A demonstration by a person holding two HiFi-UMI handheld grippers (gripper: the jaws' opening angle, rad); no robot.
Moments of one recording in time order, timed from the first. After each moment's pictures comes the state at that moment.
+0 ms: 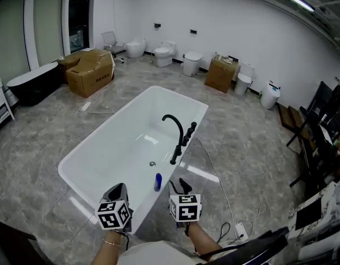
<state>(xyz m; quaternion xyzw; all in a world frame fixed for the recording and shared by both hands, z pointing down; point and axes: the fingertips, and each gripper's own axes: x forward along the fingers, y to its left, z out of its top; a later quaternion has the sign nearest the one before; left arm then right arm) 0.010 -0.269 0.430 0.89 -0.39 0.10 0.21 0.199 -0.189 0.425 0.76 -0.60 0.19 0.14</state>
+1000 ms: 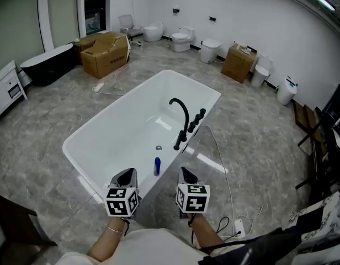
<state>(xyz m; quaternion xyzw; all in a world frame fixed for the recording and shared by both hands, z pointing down) 0.063 -0.229 0.423 0.89 -0.39 0.13 0.17 0.234 -0.163 0.420 0.74 -0.63 0.21 0.12</state>
